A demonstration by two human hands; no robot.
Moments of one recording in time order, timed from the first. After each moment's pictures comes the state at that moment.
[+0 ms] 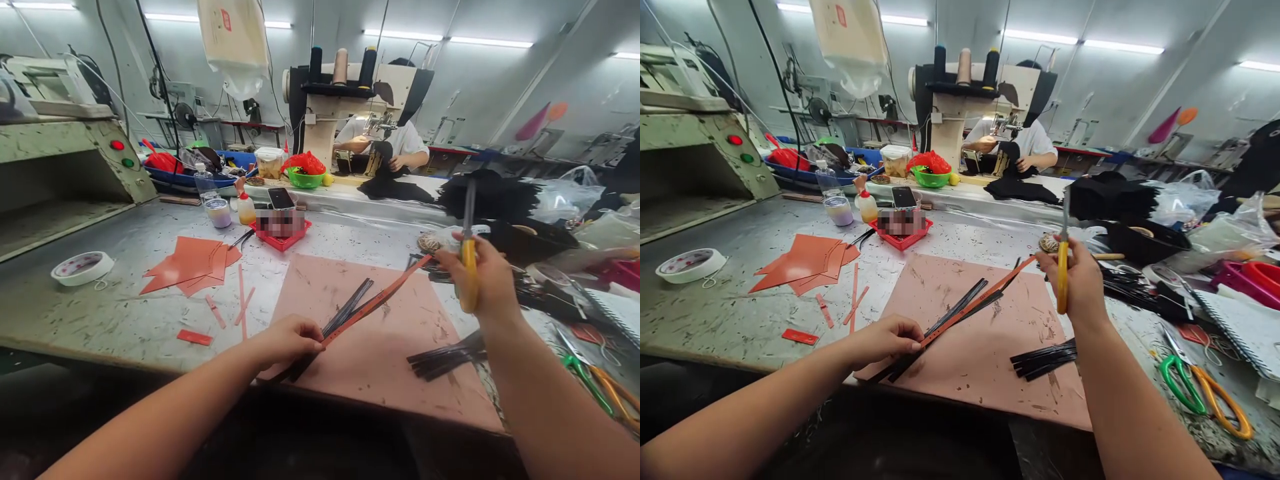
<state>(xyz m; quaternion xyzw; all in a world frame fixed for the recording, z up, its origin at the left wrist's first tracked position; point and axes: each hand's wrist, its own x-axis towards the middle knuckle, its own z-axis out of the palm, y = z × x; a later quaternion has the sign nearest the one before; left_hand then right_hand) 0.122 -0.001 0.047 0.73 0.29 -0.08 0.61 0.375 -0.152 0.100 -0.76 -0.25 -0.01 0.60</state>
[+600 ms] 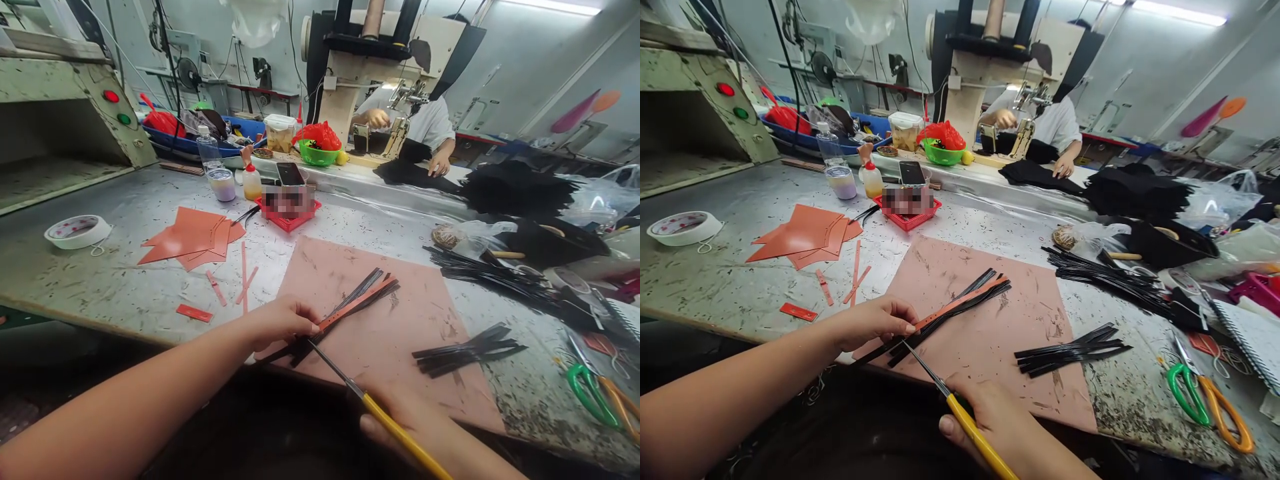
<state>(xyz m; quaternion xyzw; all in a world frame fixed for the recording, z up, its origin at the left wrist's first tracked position) 0.118 0.003 0.057 0.64 0.35 -0.08 0.69 0.249 -0.195 0.048 -0.64 -0.56 0.45 0.27</state>
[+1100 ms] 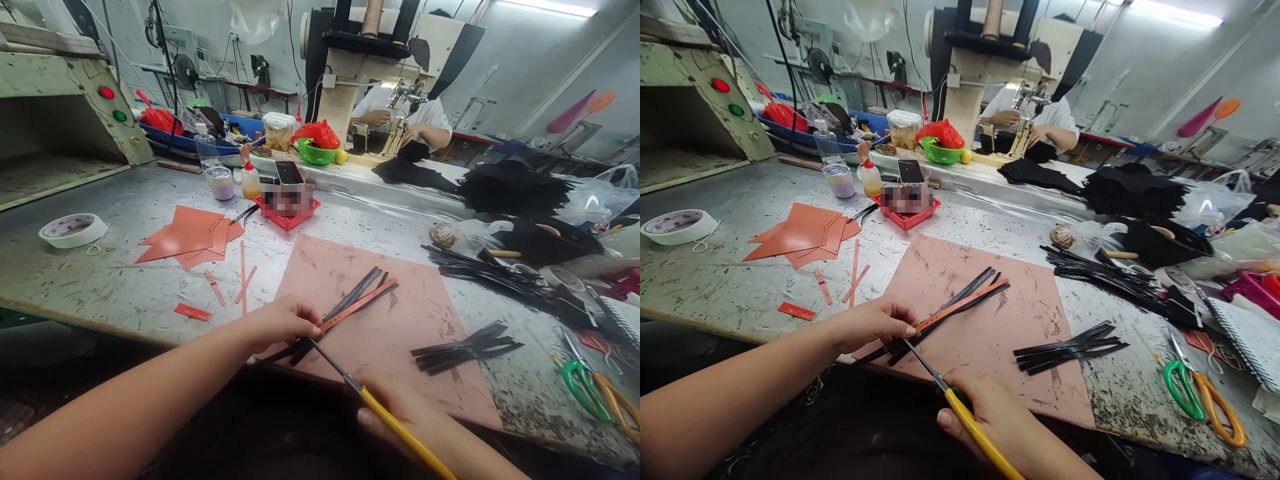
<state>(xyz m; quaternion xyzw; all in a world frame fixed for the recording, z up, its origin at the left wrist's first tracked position) 0.117 0.000 0.058 0.64 0.33 -0.08 0.69 0.247 -0.194 0.048 -0.65 -0.54 0.46 0.29</state>
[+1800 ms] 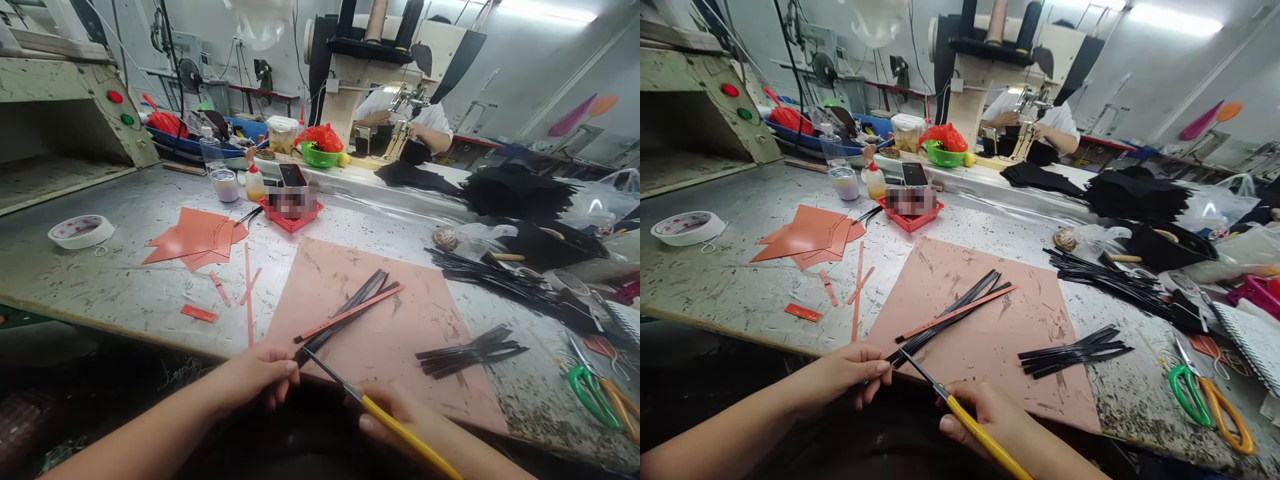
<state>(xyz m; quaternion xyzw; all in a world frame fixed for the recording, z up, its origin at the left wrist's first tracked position) 0.057 -0.025 0.031 0.59 0.36 -0.09 0.72 0.246 -0.190 0.034 -0.60 -0.51 0.55 0.28</state>
